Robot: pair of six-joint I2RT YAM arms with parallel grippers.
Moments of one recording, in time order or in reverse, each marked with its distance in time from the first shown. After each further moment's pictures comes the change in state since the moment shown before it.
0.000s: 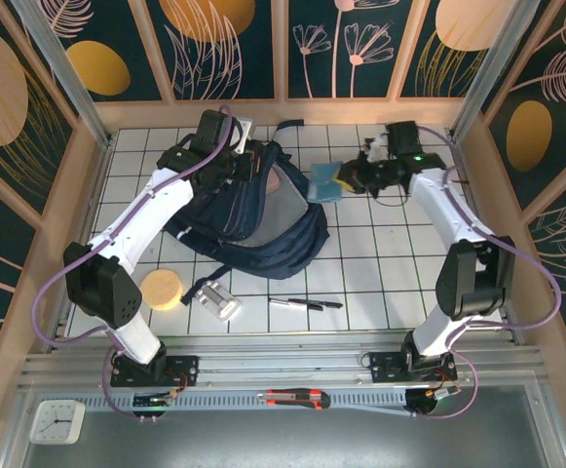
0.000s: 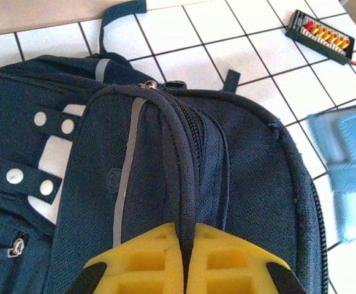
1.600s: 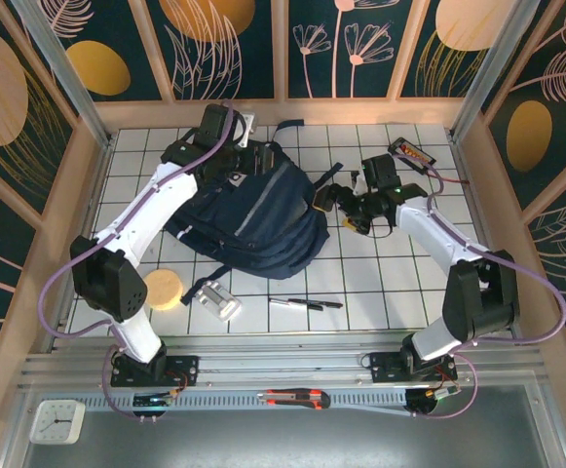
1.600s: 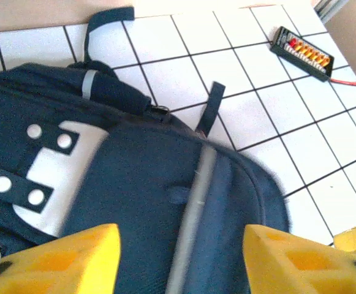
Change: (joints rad) left arm 0.000 0.053 0.070 0.007 0.039 -0.058; right arm 0.097 -0.172 -0.303 0.060 0.275 -0.016
